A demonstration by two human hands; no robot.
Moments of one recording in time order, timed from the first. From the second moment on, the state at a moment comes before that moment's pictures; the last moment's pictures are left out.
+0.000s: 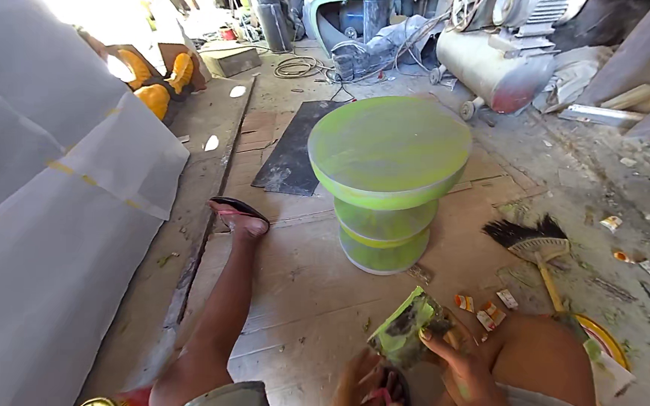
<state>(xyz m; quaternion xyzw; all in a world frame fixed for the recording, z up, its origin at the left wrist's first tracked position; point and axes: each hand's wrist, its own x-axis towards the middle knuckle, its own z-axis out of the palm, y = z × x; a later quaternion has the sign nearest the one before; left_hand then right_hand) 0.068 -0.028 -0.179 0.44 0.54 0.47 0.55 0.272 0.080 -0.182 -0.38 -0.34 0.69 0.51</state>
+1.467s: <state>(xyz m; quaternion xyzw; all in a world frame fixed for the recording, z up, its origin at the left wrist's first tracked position) 0.044 0.000 -0.179 0.44 0.62 0.50 0.42 0.232 -0.002 -0.151 -0.45 -0.49 0.66 0.36</state>
